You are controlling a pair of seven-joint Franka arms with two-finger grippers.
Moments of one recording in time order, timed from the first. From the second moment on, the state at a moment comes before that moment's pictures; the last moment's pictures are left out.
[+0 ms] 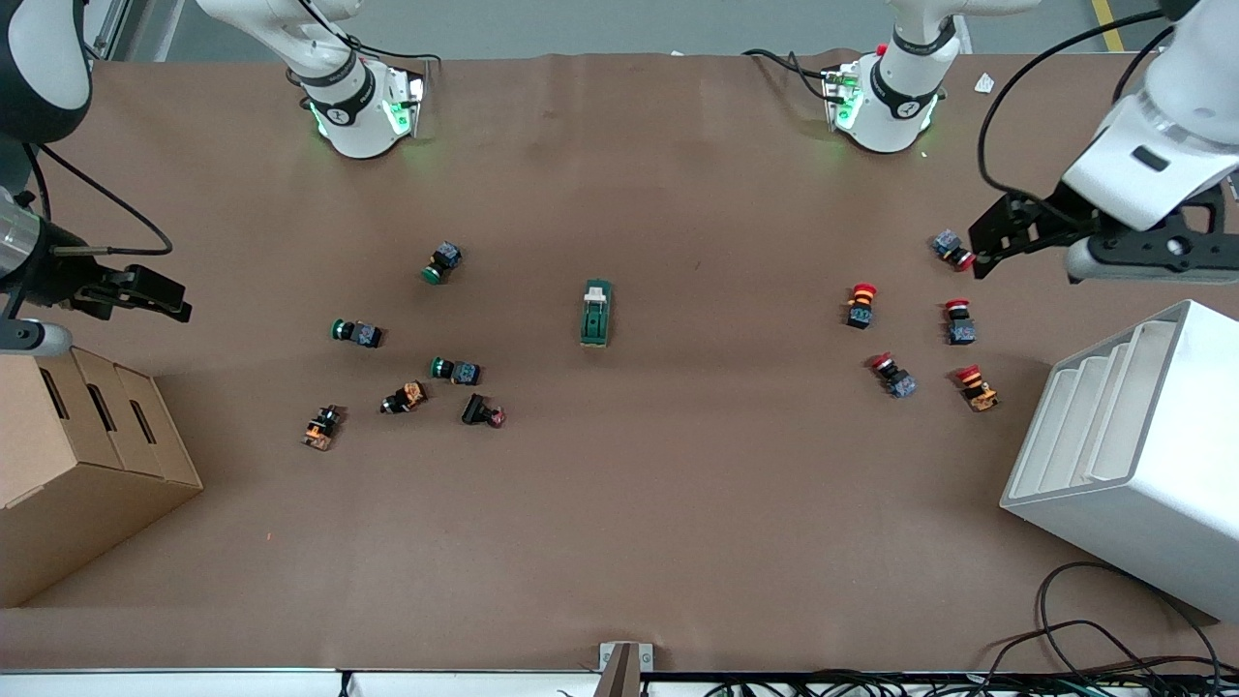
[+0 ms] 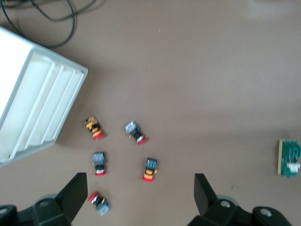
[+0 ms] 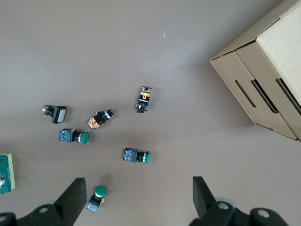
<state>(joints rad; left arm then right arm) -0.08 0.02 -0.12 -1.49 0.00 1.58 -0.13 0.02 0.10 -0.03 -1.55 0.02 1.63 0.03</state>
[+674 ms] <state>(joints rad) -0.07 -0.13 -0.10 -1.68 0.00 1.55 -0.11 0.02 0.10 -0.03 -1.49 0.03 1.60 0.03</state>
